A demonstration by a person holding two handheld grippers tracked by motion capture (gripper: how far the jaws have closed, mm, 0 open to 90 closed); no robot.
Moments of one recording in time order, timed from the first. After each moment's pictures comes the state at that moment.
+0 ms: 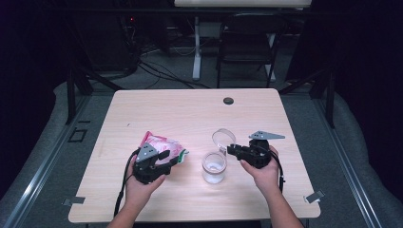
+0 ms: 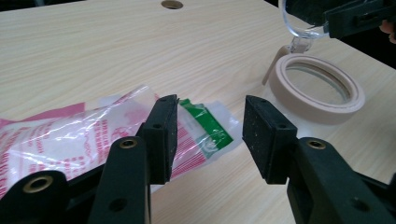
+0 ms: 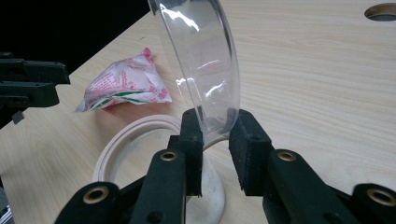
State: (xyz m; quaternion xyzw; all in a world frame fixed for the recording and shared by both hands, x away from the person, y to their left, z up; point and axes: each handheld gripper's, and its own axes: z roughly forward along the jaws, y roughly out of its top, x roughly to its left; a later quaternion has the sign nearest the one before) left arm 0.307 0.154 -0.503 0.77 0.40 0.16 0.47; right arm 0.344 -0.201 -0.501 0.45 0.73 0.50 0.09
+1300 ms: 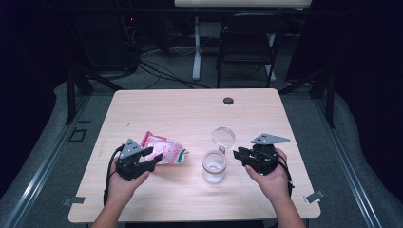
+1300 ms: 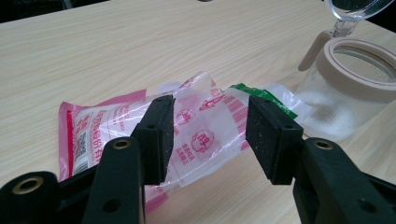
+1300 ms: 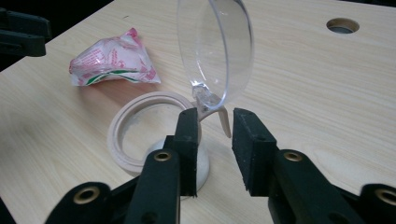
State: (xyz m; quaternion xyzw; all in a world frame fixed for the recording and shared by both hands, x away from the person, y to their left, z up) left arm 0.314 0.197 -0.497 0.78 0.40 0.18 0.44; right arm 0.310 -0.203 -0.467 0.44 0.77 0.43 0.15
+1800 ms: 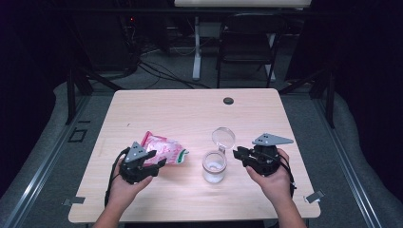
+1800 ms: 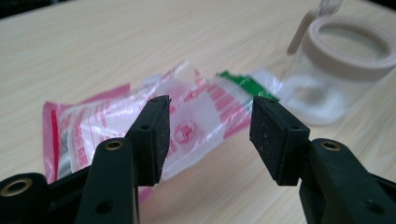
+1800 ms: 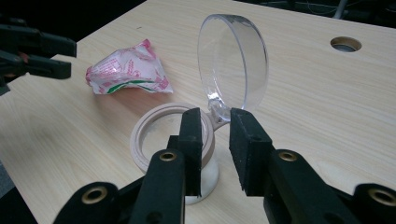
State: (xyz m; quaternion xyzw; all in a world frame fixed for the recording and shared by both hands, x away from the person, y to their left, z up) left arm 0.309 0.180 -0.502 0.81 0.38 0.18 0.40; right arm 0.300 -0.201 -0.453 0.42 0.77 0.45 0.16
